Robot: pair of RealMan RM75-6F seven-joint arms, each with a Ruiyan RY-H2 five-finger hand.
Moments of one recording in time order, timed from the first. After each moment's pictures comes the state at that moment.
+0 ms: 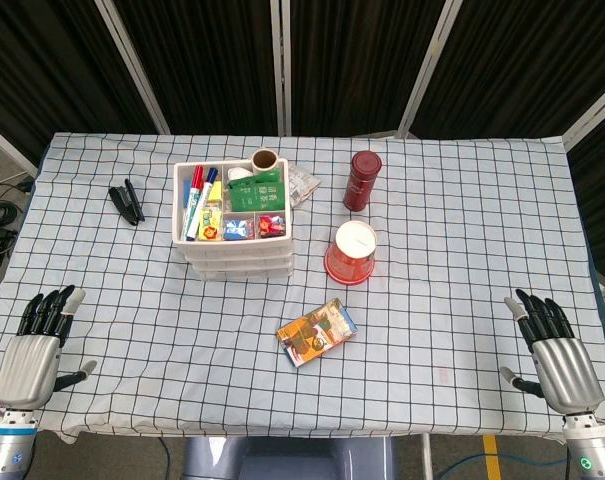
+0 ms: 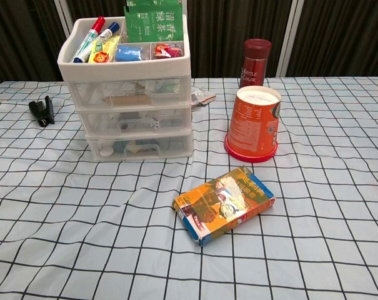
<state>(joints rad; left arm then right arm) -0.07 -1.24 0.01 -1.75 1.57 1.54 0.28 0.08 -1.12 0.01 -1.61 -1.62 1.50 -0.01</state>
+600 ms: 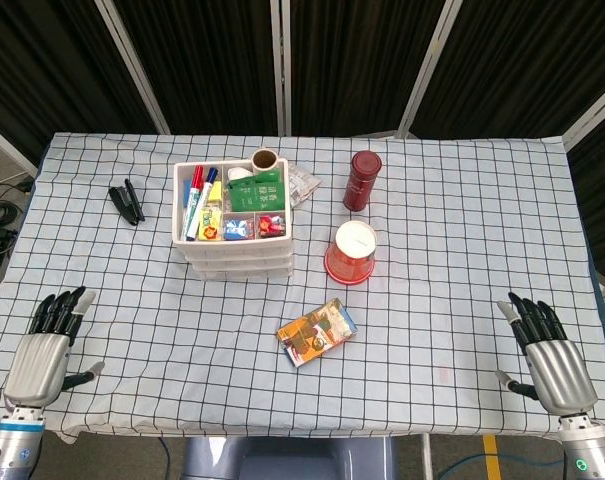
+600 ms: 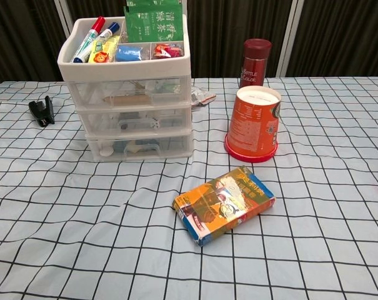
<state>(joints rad) -0.08 -1.26 0.01 -1.75 1.55 1.50 0.27 0.09 -1.12 0.00 -1.62 -1.63 1.49 -0.02</state>
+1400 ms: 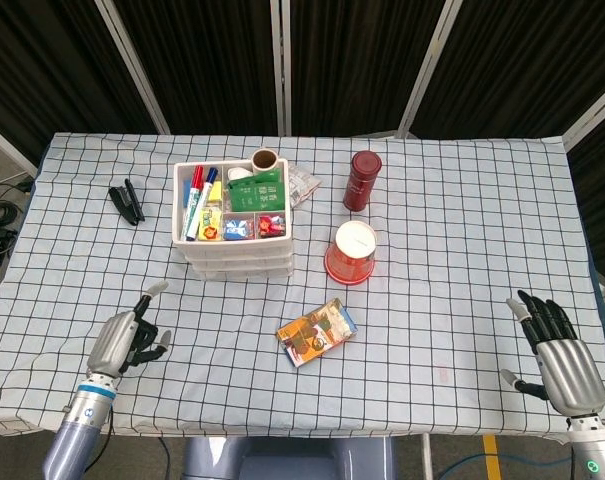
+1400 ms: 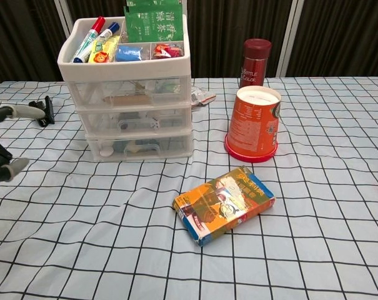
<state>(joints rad) -0.25 -1.41 -0.12 -1.90 1.24 1.19 0.03 0.08 -1.08 0.00 -1.64 -1.63 1.50 0.06</state>
